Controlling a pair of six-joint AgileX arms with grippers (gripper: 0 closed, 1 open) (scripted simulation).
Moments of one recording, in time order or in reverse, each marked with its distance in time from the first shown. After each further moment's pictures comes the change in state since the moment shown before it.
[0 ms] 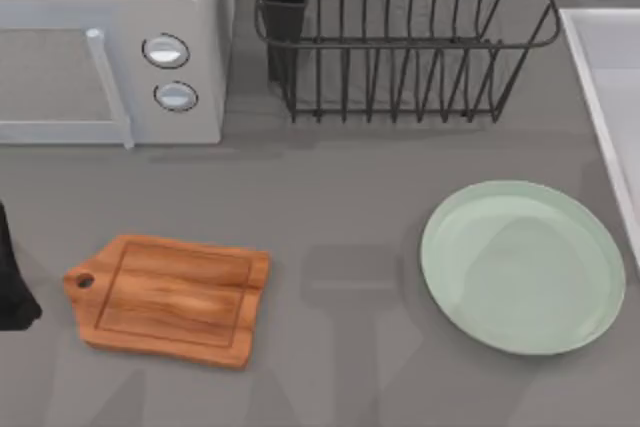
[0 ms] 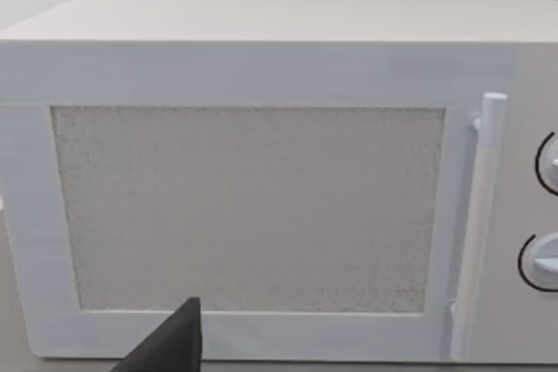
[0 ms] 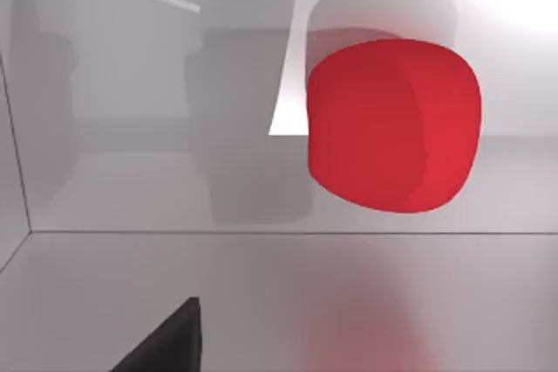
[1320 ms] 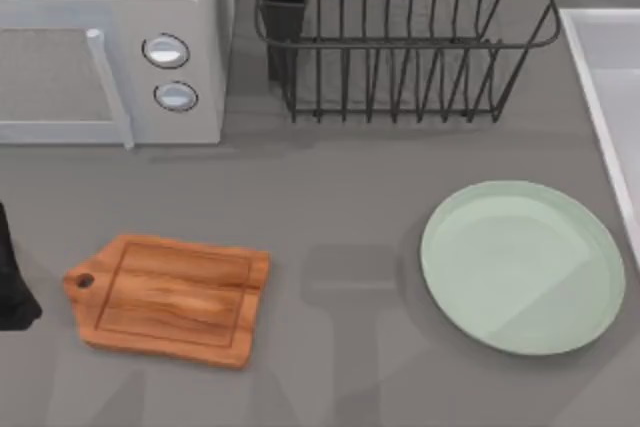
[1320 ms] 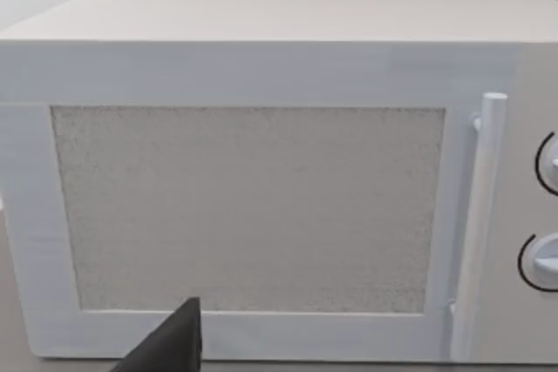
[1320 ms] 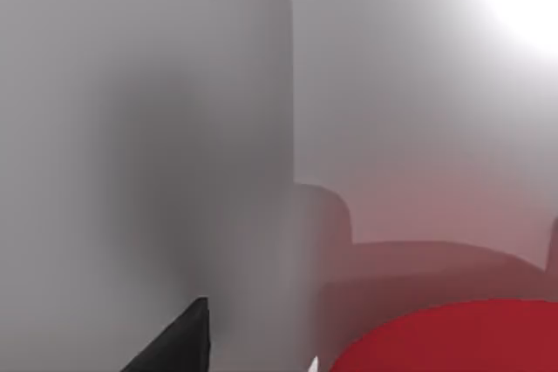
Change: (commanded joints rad) left arm 0.000 0.000 0.000 0.000 0.000 0.000; right arm 0.001 0.320 -0.186 0.507 0.003 0.006
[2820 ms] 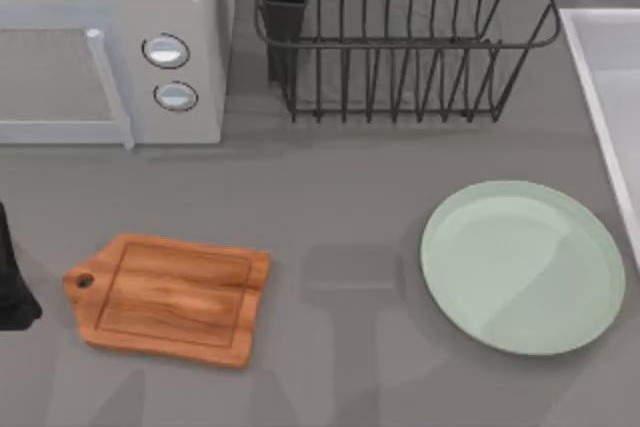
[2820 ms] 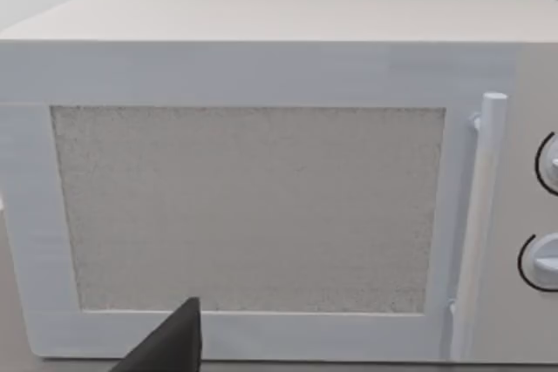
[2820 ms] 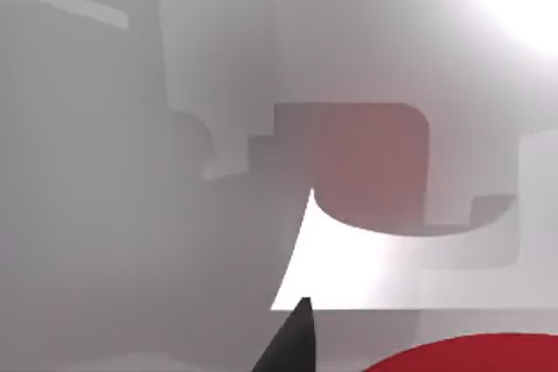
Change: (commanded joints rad) left arm 0.000 0.000 0.000 0.000 0.000 0.000; right arm 0.001 -0.175 0.080 -0.212 -0.018 0.008
